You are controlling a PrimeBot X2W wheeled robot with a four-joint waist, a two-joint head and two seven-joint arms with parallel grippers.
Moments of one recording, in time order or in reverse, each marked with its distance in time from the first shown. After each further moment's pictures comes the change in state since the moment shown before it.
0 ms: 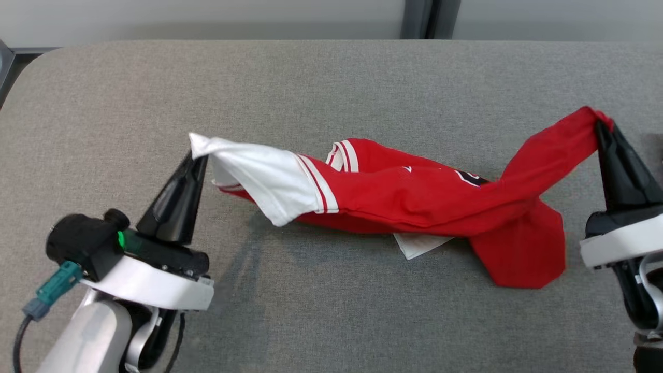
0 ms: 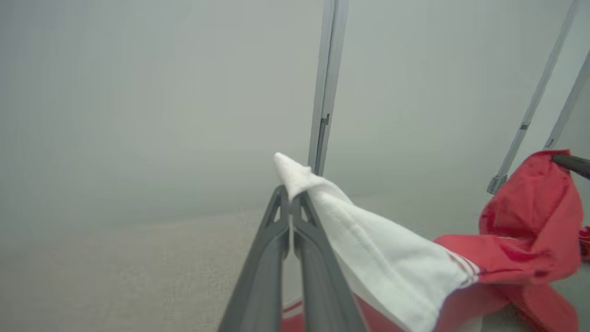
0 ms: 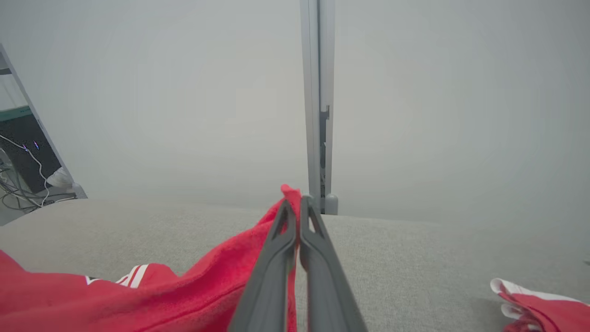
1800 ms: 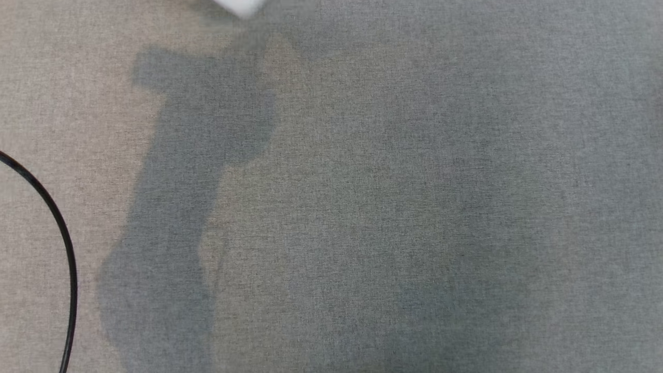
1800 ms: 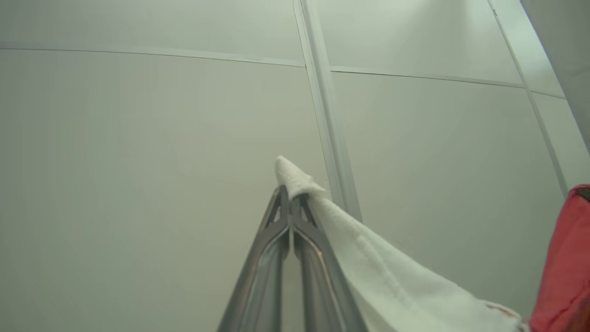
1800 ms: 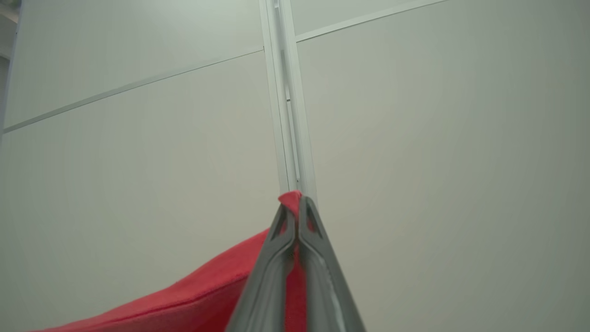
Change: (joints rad) left arm -1.309 -0.044 0.056 0.509 0.022 -0.137 -0.022; right arm -1.224 0.001 0.031 0.460 0.095 0.000 -0.143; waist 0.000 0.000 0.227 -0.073
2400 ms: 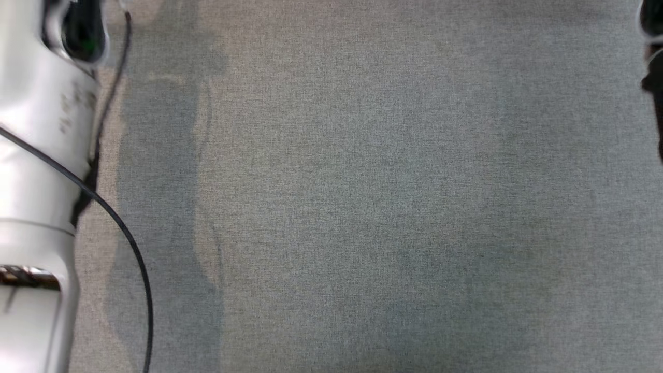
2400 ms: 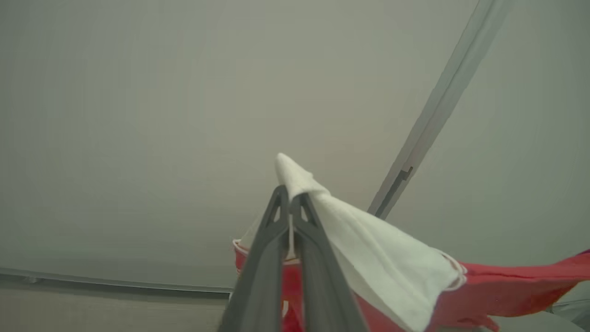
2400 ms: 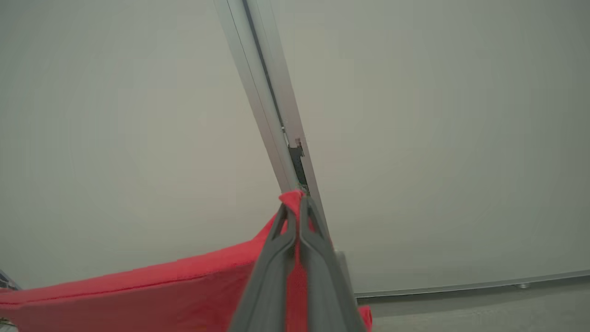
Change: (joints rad) left arm 0.221 -0.109 -0.045 0.519 -0.260 -0.029 -0.054; right arm 0.098 0.013 0.170 0.571 0.115 0.000 -0.103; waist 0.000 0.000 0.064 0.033
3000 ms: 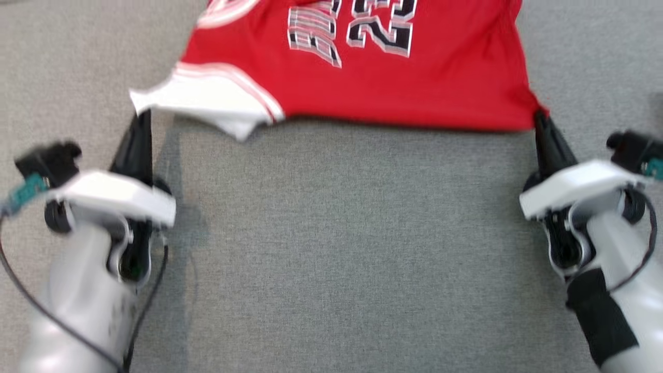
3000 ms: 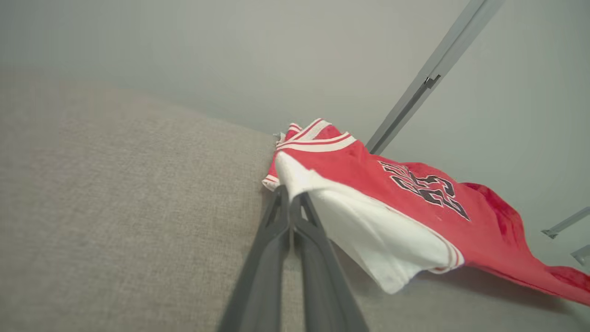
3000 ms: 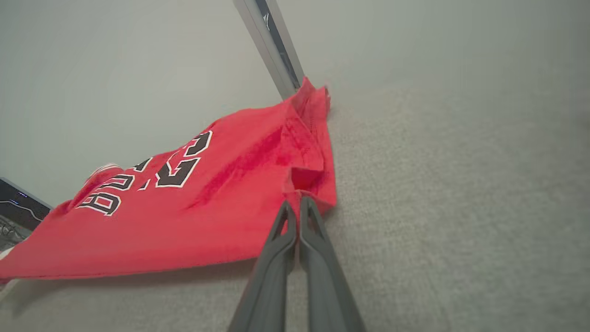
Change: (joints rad) left arm 0.630 0.046 0.015 -0.197 -0.077 -0.001 -0.041; right arm 0.658 0.022 0.065 -0.183 0.172 0.000 -0.032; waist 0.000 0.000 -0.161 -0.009
